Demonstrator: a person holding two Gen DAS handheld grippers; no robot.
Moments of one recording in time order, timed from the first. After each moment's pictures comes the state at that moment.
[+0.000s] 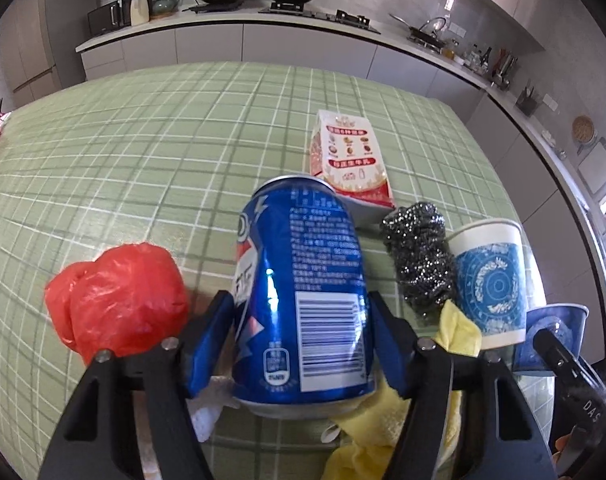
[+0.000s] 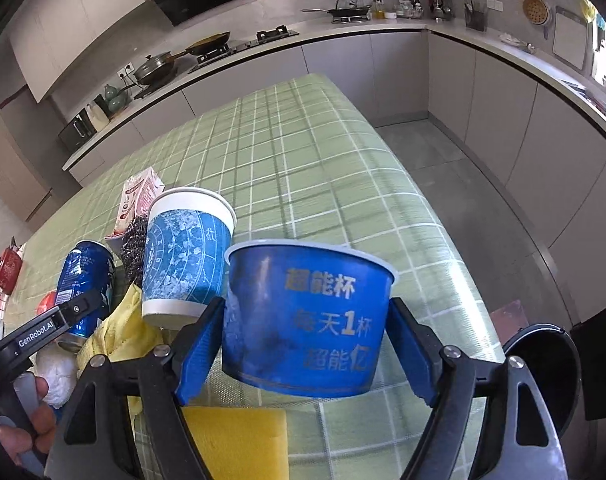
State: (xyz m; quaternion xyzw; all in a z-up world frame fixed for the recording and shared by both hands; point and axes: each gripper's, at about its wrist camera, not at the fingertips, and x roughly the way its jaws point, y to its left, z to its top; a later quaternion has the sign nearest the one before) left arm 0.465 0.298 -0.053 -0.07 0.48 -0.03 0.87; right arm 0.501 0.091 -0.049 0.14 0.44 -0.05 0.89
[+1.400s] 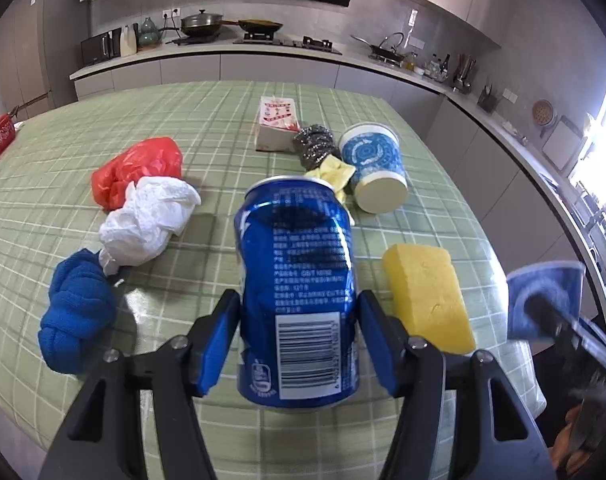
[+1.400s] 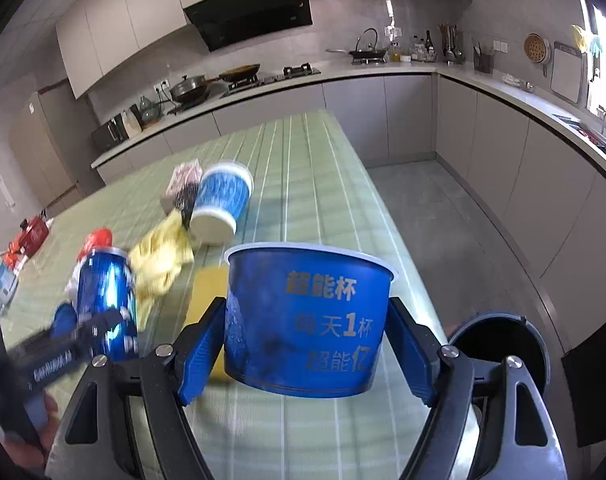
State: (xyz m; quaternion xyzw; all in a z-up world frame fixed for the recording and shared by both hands) left arm 0.319 0.263 -0.036 -0.05 0.43 -0.07 0.90; right arm 0.351 0.080 -0.020 0.10 0.38 -0.02 0.92
